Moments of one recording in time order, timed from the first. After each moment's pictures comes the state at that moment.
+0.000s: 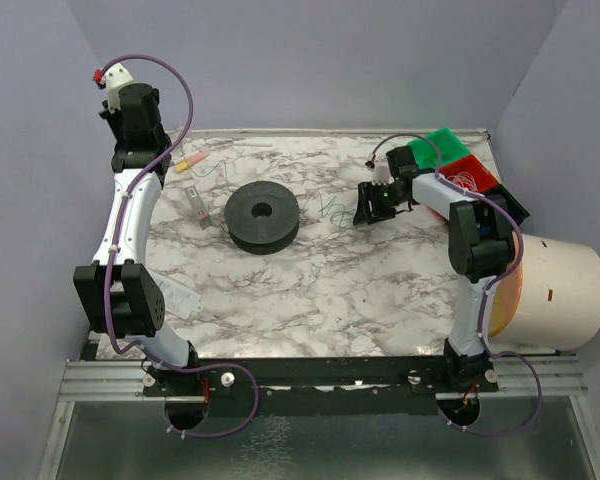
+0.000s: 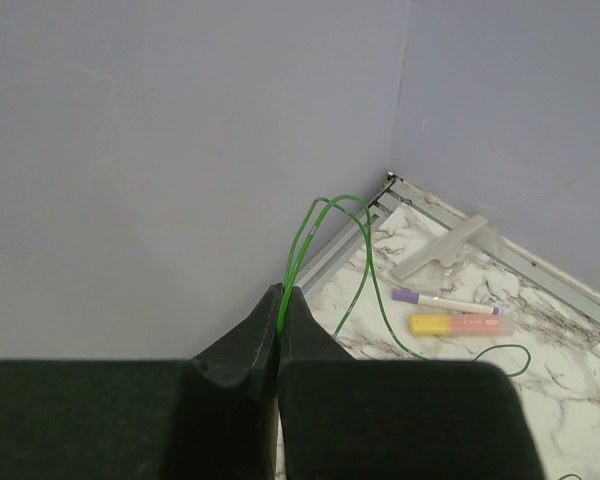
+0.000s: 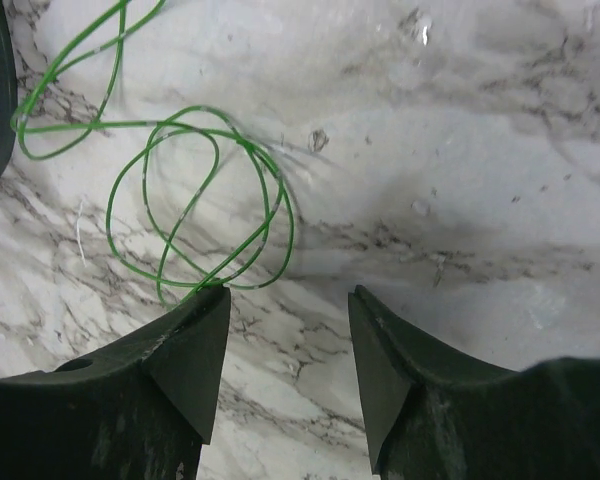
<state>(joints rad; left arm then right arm) 0.05 1.61 1.59 -0.20 -0.70 -0.09 0.22 2.06 1.46 -0.51 -0.47 0.04</state>
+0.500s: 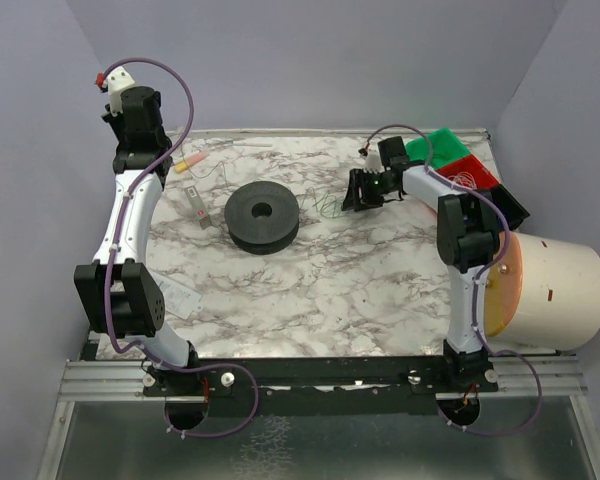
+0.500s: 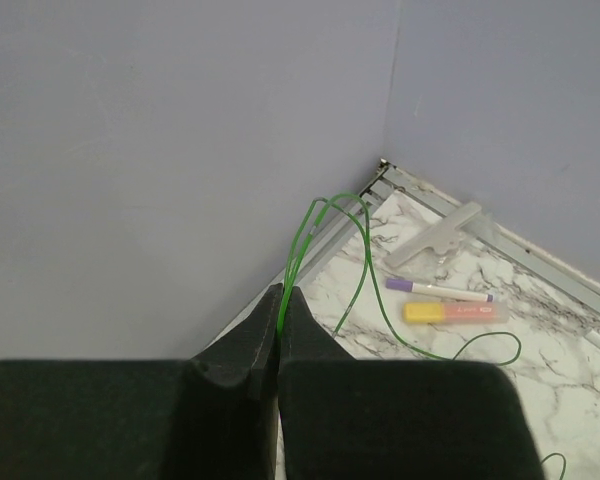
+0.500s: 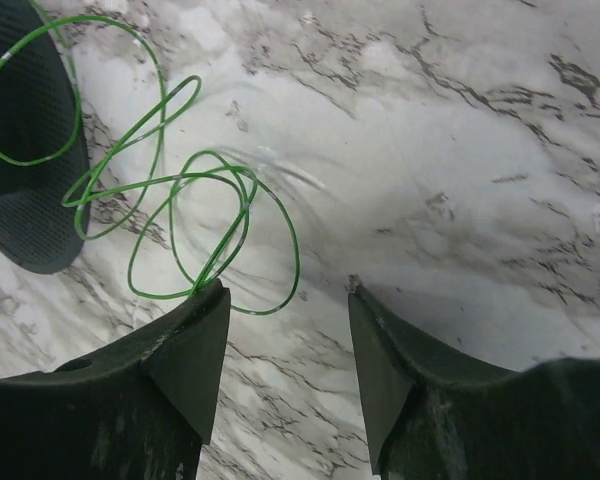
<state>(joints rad) 0.05 1.61 1.57 -0.20 -0.68 -0.12 0.25 2.20 1.64 -0.47 -0.49 0.13</state>
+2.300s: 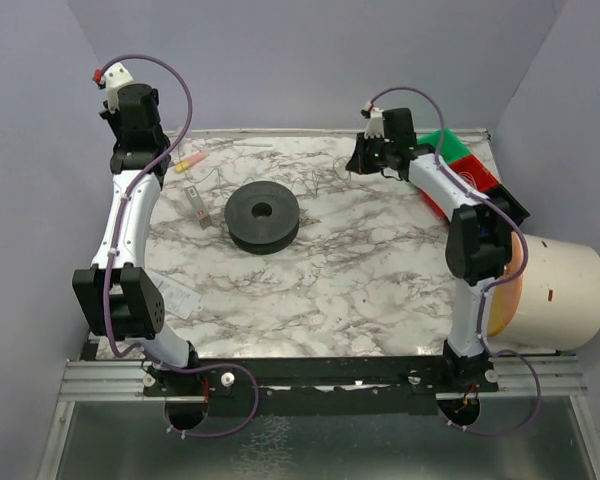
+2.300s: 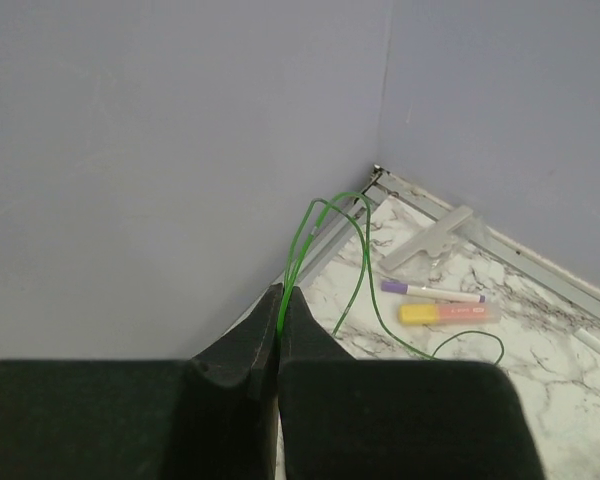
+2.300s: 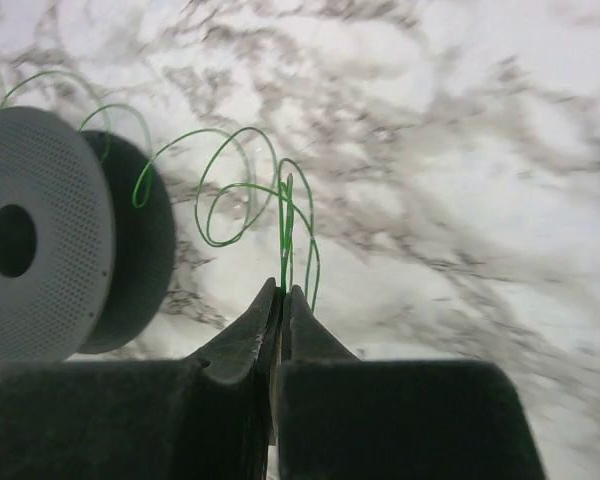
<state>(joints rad) 0.05 1.60 1.59 -0.22 -0.66 -0.10 0.28 2.13 1.76 -0.35 -0.45 0.17</state>
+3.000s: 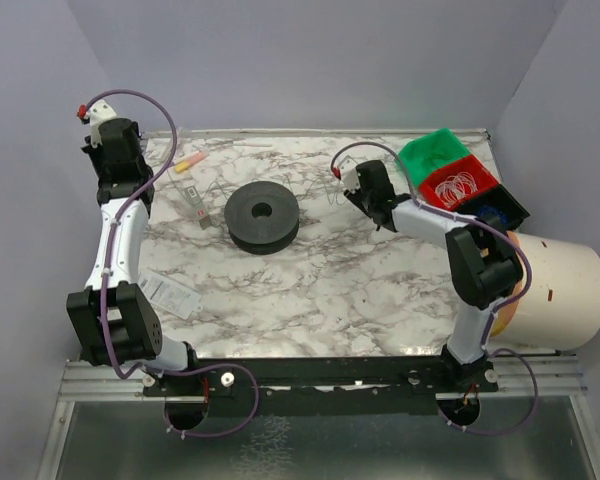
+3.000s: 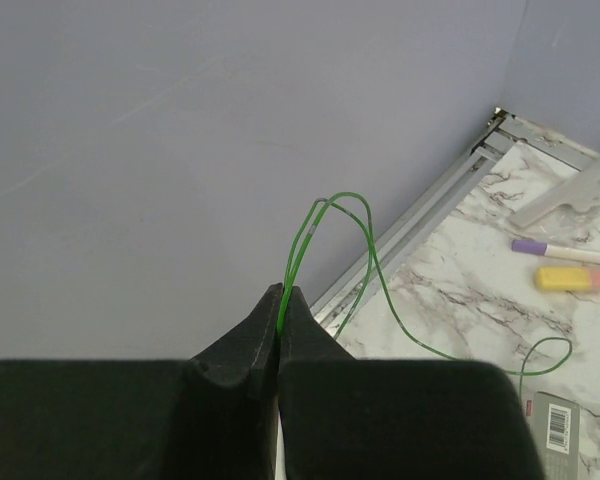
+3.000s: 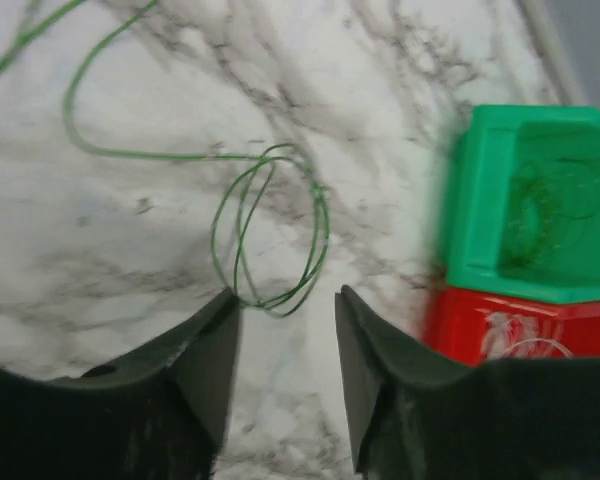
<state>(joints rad) 0.16 1.46 1.30 -0.14 -0.66 0.00 0.48 1.90 1.19 0.04 0.40 -0.57</state>
